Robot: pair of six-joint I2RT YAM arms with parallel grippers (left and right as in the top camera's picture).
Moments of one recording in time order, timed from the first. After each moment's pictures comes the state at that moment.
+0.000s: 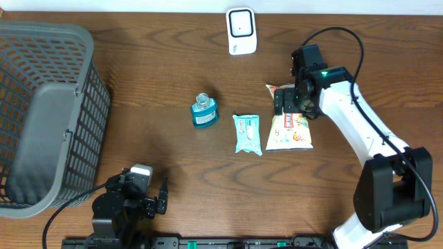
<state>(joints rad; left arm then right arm) -0.05 0.01 0.28 -0.87 0.13 0.14 0.25 1.80 1.37 -0.90 0.05 0.26</state>
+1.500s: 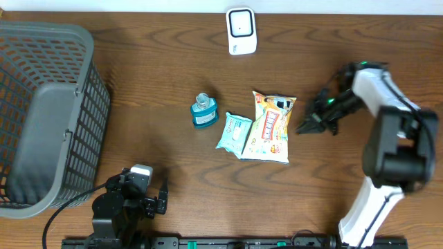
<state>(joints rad) -0.05 0.01 0.28 -0.87 0.13 0.14 -0.11 2.08 1.48 -1.34 -0.65 0.34</state>
